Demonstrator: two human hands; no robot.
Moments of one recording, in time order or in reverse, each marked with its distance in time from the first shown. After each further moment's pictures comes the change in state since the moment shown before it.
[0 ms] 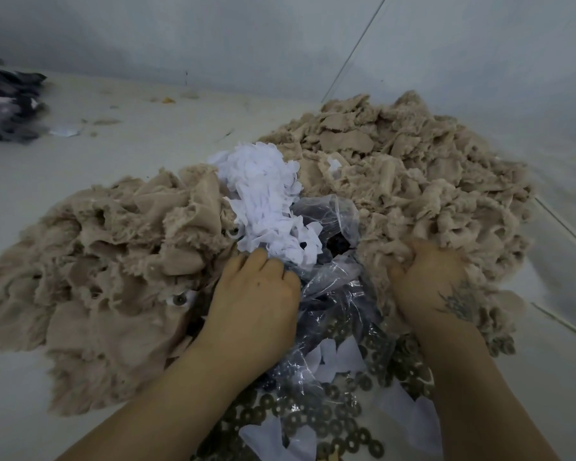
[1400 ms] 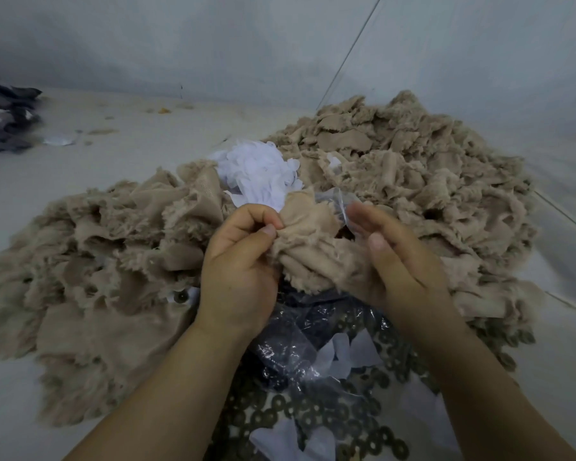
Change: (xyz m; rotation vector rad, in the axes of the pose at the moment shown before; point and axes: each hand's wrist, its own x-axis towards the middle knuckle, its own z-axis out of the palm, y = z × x) left_hand 0.021 -0.013 0.016 -2.073 0.405 -0.319; right_hand -0.050 -0.040 -0.019 0.951 -0.280 -0.339
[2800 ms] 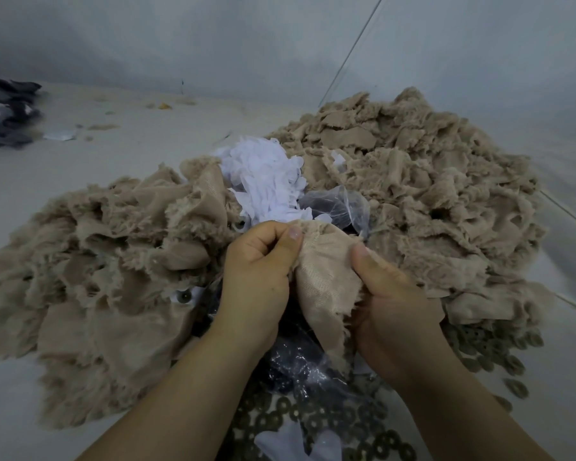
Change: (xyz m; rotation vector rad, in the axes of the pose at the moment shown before) left_hand -0.006 -0.012 0.004 0.428 0.150 -0.024; right_hand -0.008 0.000 0.038 0.934 0.020 0.530
